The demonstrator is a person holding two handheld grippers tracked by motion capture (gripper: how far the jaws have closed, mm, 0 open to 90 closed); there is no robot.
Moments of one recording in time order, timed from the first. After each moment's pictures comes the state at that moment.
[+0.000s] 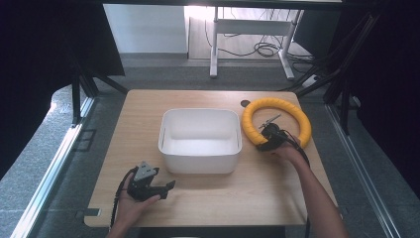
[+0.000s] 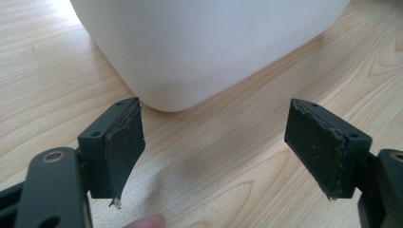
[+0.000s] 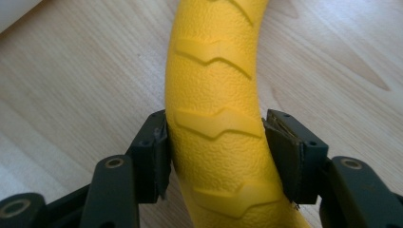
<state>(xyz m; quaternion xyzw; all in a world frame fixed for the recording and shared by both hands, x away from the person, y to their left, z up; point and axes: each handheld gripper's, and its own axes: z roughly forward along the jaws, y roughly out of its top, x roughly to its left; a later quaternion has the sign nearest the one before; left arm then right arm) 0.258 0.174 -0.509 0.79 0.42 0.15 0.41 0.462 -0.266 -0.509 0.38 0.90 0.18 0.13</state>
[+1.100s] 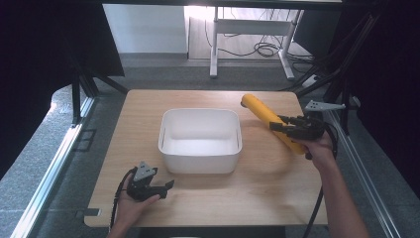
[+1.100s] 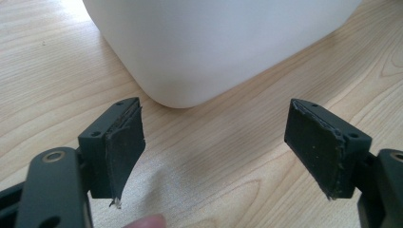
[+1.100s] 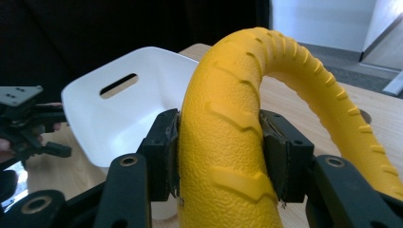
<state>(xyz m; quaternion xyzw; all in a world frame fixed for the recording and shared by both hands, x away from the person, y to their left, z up) 0.258 0.176 -0.512 0.79 0.43 0.16 0.40 0.388 -0.320 -0.375 0.33 0.77 0.55 0.09</state>
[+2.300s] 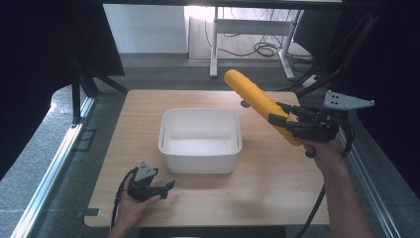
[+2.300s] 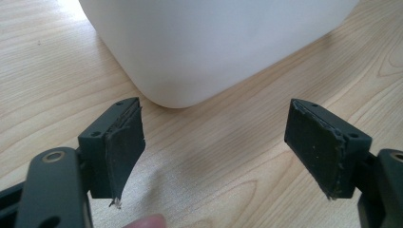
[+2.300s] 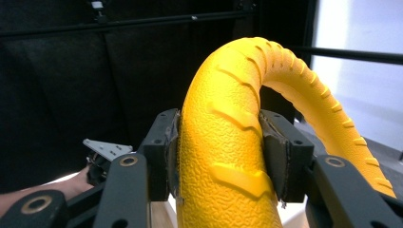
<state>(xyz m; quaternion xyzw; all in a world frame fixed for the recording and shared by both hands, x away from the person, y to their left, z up) 0.258 0.174 -0.512 0.79 0.43 0.16 0.41 0.323 -0.286 -0.282 0.20 0.73 0.65 0.12</state>
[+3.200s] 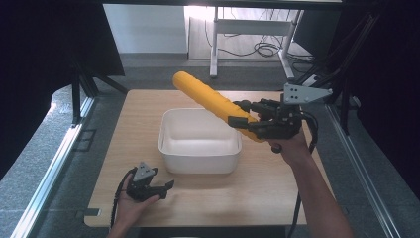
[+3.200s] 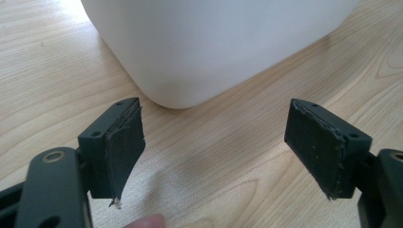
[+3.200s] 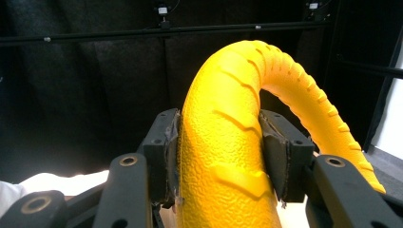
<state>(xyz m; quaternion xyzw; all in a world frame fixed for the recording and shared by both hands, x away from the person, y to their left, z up) 0.256 0.176 -0.511 0.79 0.43 0.16 0.41 0.320 -0.198 -0.264 0.10 0.74 0.67 0.05</state>
